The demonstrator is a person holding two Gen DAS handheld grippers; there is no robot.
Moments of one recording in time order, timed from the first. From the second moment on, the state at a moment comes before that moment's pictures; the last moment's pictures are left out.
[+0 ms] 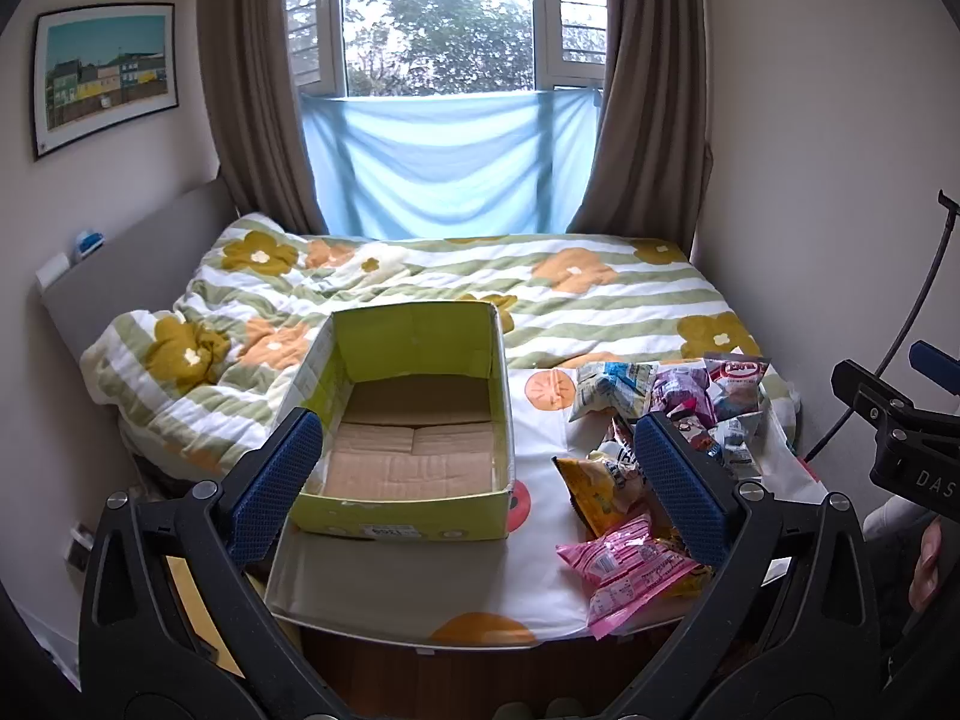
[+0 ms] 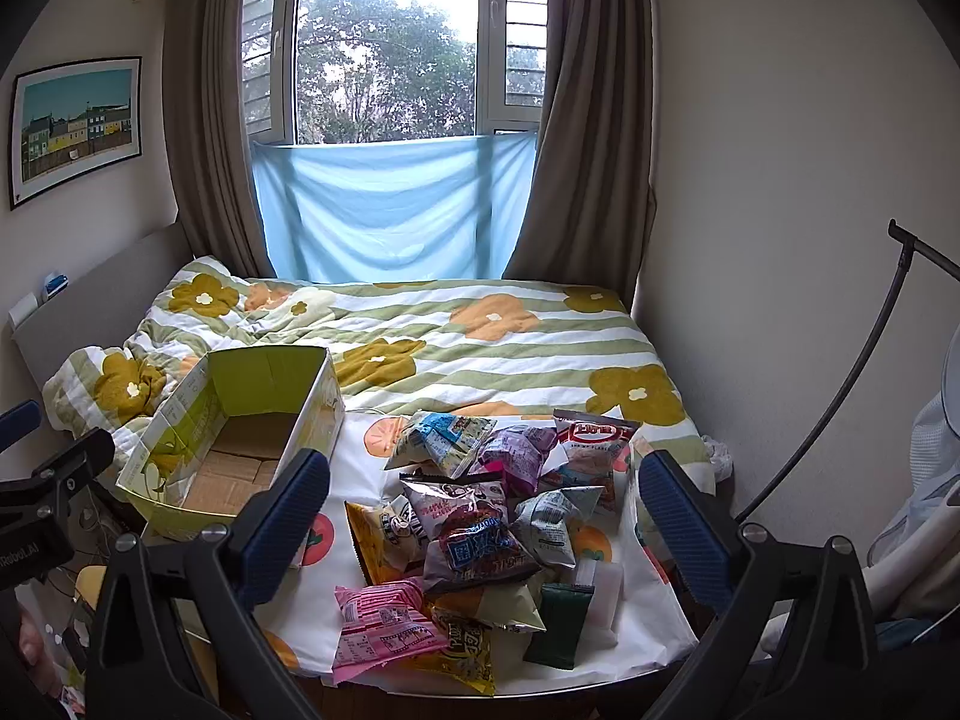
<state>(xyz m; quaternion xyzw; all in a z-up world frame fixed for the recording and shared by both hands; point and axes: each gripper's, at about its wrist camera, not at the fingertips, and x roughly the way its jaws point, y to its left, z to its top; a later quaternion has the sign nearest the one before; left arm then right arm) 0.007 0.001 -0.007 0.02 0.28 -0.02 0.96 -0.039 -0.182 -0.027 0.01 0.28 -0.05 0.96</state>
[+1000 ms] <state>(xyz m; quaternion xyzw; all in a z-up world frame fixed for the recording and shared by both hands) 0.030 -0.068 -0.062 0.08 0.34 -0.14 0.93 -0.023 -0.241 -0.050 0.01 0.31 -0.01 0.95</state>
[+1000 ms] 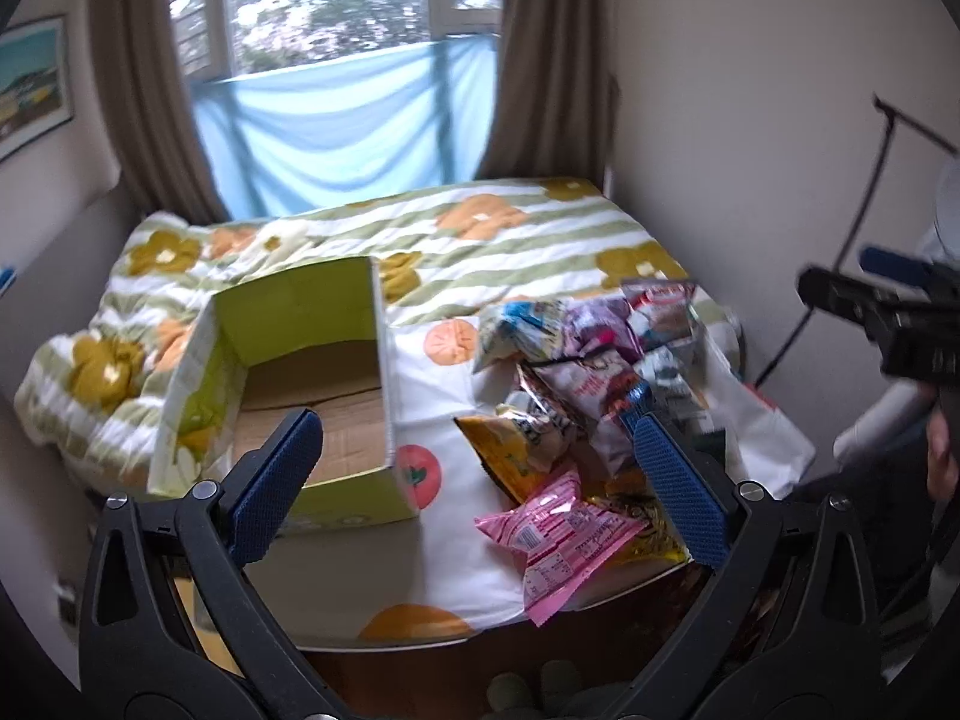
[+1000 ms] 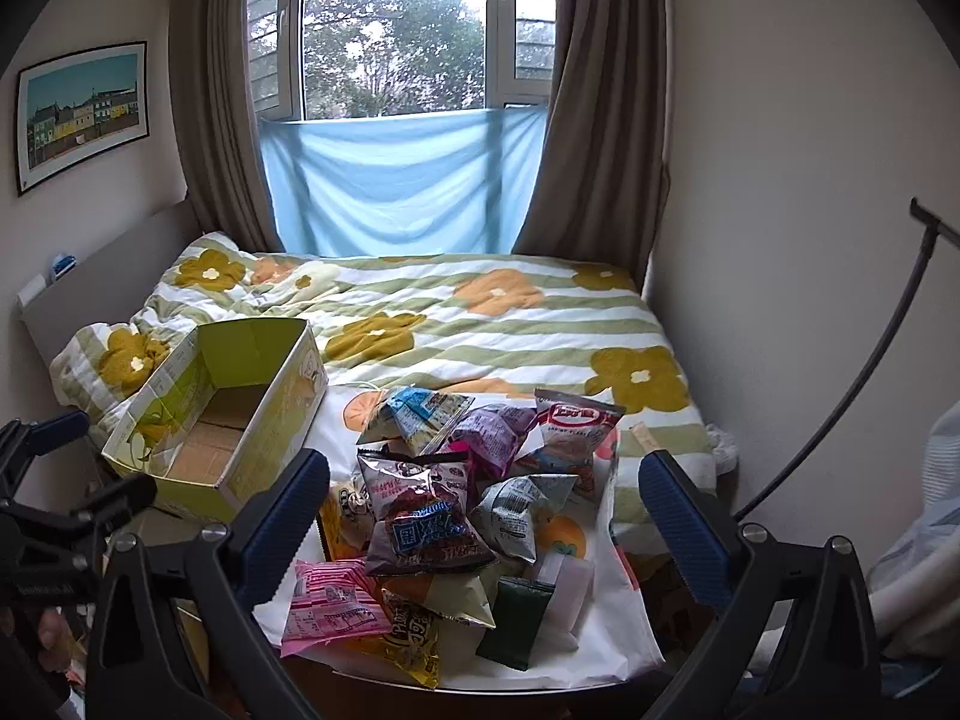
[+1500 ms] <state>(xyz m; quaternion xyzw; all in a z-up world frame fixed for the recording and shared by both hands) 0.080 -0.127 -0.213 0.22 0.48 -0.31 0.79 0.063 -0.259 -0.136 0.03 0.43 0.05 0.90</state>
